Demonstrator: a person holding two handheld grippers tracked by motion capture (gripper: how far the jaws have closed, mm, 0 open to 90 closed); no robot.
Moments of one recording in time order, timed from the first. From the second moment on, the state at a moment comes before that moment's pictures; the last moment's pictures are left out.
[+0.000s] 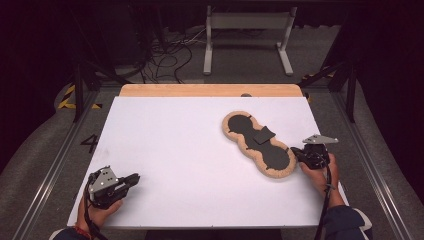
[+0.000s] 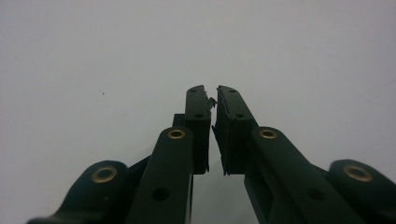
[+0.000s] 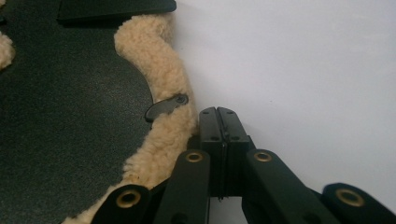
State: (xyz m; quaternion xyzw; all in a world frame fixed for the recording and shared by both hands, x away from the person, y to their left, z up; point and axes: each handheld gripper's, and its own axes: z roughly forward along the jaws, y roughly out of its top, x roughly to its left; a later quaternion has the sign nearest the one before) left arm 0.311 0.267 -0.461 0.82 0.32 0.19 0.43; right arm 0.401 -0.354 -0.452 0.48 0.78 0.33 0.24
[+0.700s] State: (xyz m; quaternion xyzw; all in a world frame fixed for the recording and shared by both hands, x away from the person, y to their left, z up) left arm 0.310 0.266 -0.461 0.82 0.32 0.19 0.43; right arm 0.388 -0.339 -0.450 0.42 0.82 0.33 0.20
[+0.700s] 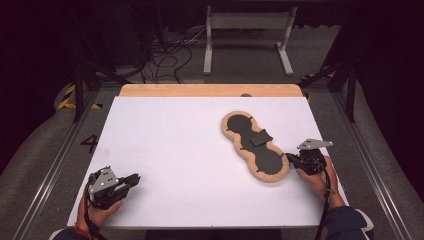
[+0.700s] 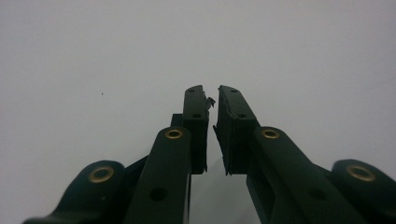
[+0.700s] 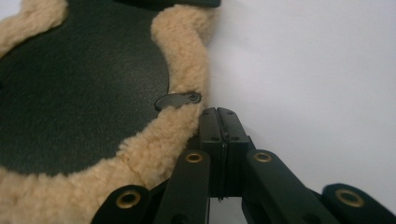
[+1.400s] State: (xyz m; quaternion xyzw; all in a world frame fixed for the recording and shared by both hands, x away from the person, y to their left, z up) left arm 0.310 0.265 -0.461 0.82 0.32 0.19 0.43; right arm 0.357 -0.264 -0.445 0.27 0.89 0.34 0.13
